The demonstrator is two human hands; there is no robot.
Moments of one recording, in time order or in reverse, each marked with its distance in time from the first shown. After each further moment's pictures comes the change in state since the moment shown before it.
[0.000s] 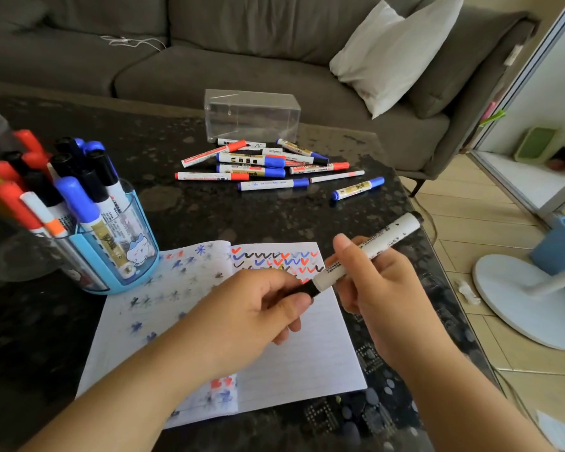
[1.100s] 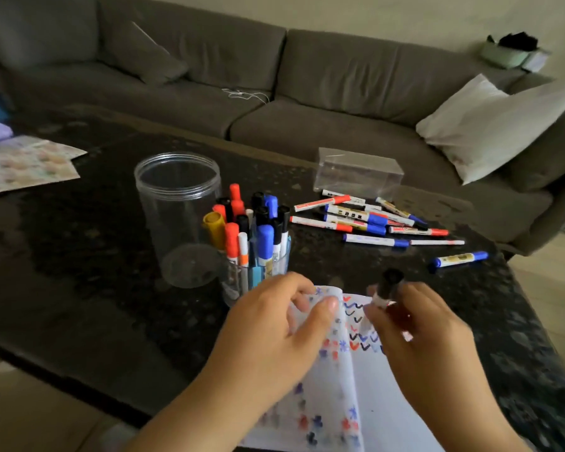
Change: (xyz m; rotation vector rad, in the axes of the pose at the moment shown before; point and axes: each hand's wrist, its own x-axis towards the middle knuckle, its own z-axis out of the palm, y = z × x) left_hand -0.064 -0.025 -0.081 0.291 0.702 0.244; right_hand 0.002 -0.011 0.090 -0.725 0.073 -0.583
